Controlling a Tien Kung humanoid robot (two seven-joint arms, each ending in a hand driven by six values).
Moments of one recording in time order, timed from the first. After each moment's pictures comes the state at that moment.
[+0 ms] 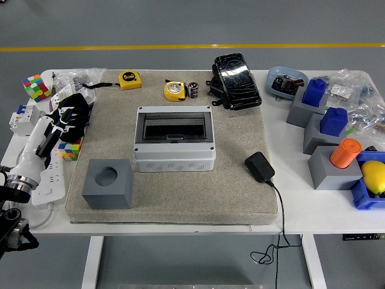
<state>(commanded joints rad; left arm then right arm) -0.08 0.37 -1.23 -1.31 1.17 0.20 -0.32 0.03 -0.10 1.07 0.18 -0.19 -0.17 -0.09</state>
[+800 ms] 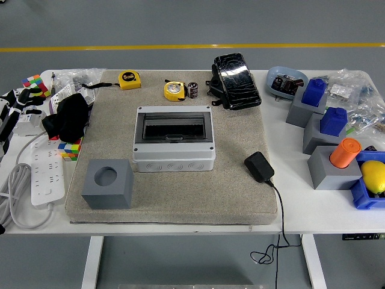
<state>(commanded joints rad) -0.06 0.47 -1.42 -1.34 1.21 0.15 -0.25 0.13 -0.15 1.28 0.18 -0.35 -0.27 -0.17</state>
